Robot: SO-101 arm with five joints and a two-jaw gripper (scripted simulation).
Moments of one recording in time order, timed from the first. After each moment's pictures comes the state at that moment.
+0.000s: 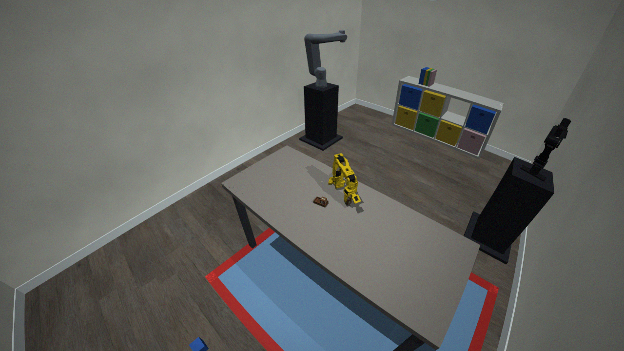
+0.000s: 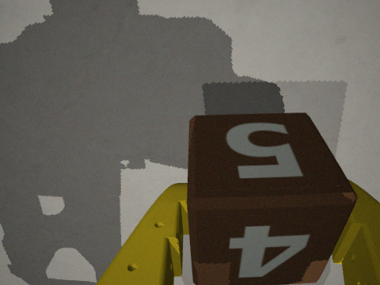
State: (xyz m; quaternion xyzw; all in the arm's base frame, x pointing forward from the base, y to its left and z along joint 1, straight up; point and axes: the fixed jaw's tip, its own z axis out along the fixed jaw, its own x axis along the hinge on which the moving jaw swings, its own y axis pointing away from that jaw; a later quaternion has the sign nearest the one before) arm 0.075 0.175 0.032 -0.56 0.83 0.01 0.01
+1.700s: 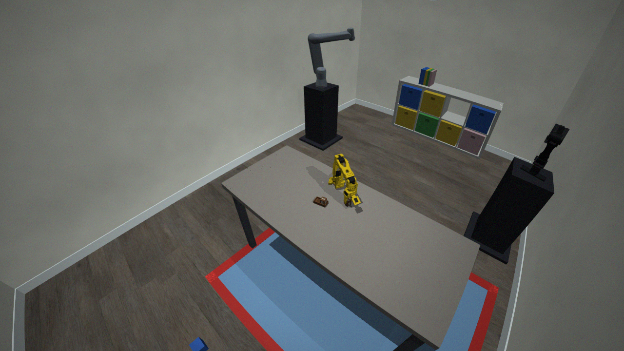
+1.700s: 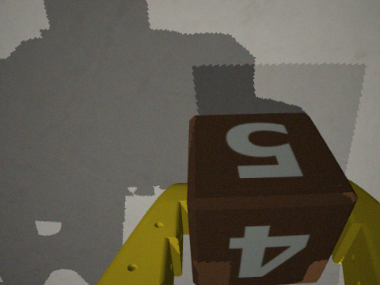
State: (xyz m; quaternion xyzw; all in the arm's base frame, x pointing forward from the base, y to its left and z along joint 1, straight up) arm 0.075 0.176 0.020 -0.56 0.83 0.01 0.01
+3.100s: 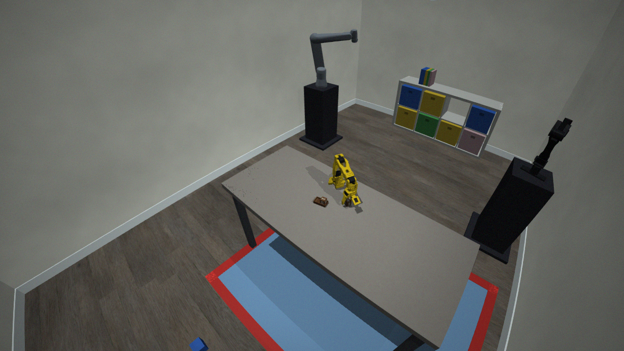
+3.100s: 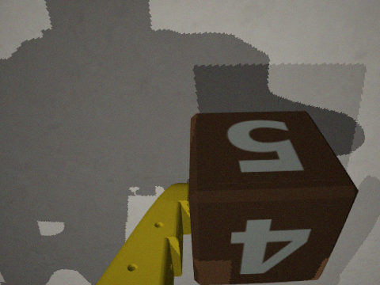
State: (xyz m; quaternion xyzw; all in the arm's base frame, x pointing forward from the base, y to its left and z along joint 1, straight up) arm 0.075 0.176 0.020 -0.56 0.83 0.01 0.01
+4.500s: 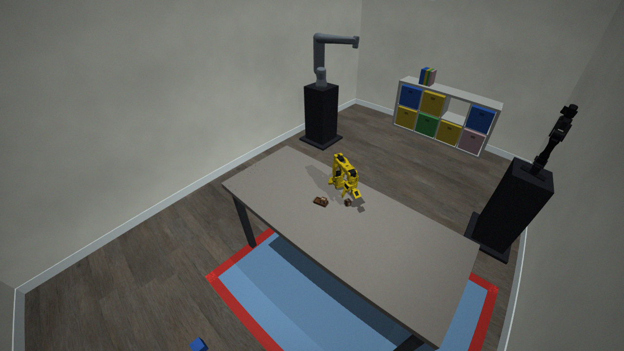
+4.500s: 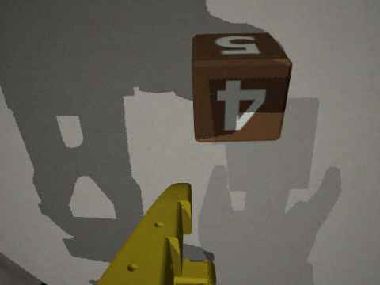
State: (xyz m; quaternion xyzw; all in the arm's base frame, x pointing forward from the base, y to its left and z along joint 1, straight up) arm 0.073 0.171 0.071 -0.56 0.83 0.00 -0.01
